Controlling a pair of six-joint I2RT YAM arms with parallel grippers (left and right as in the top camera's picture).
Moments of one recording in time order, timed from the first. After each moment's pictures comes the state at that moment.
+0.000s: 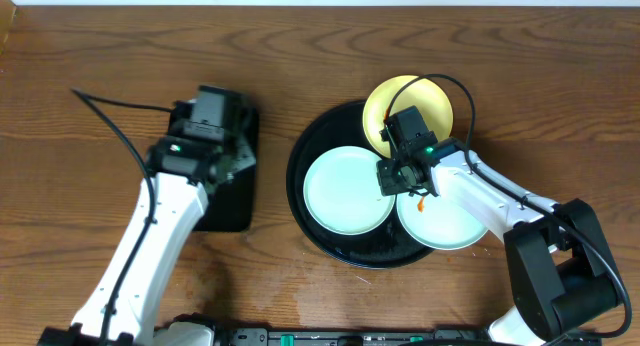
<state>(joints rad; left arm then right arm) -0.19 1.38 1.11 -0.88 -0.20 -0.61 0.46 1.77 1.02 -0.52 -0.06 0.27</state>
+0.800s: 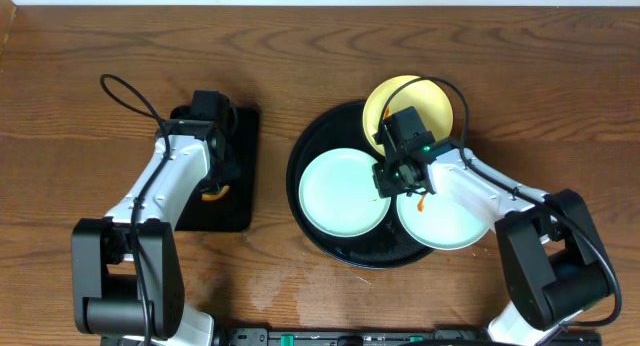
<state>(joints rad) -0.06 1.69 1.07 -0.84 -0.21 -0.47 0.45 1.82 1.03 -0.49 -0.16 0.20</state>
